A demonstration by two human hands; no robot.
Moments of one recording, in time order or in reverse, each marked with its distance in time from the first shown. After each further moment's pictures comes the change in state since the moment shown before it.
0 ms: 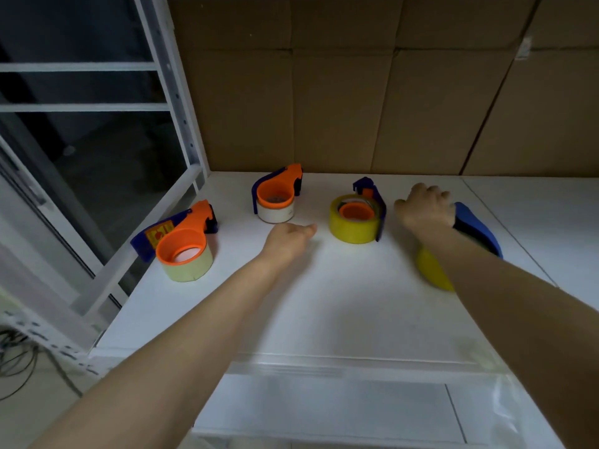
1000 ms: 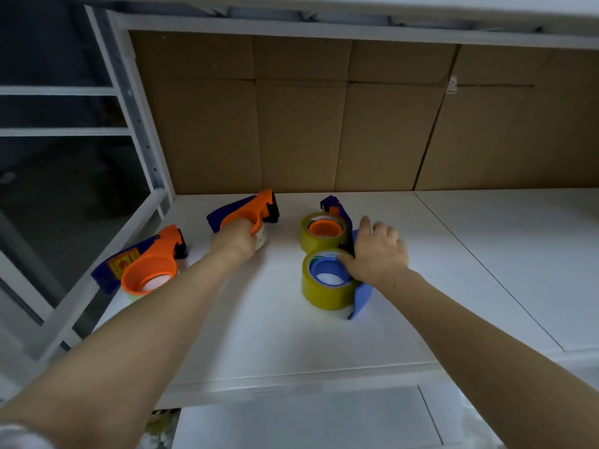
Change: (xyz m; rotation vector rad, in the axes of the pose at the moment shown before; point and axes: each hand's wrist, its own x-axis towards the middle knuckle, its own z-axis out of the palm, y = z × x) left_hand 0.051 0.015 -0.030 0.461 0.129 0.160; right_hand -0.077 -0.004 -0.008 -0.198 -0.072 -0.205
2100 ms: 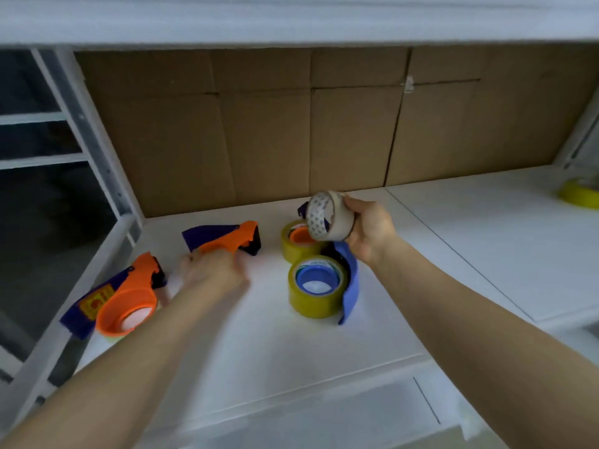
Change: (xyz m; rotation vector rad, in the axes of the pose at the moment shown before) left_hand -0.022 -0.006 -0.013 0.736 -0.010 0.119; right_hand 0.031 -0.003 -0.029 2.018 -0.087 0.370
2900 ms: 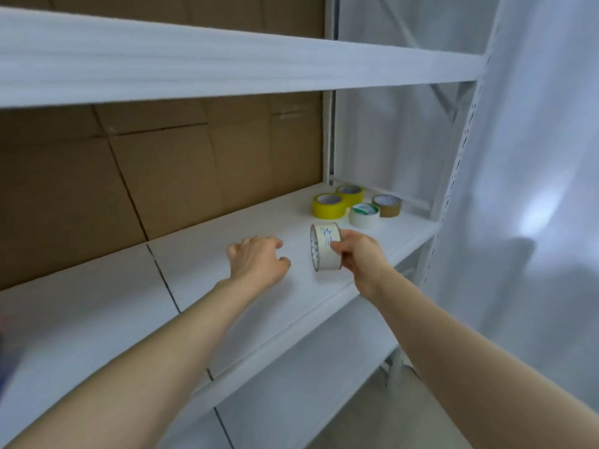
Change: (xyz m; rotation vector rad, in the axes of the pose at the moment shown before) left_hand -0.110 0.564 -0.010 -0.276 0.067 0.671; right_hand -0.067 -0.247 -0.449 -0.247 0.410 -0.266
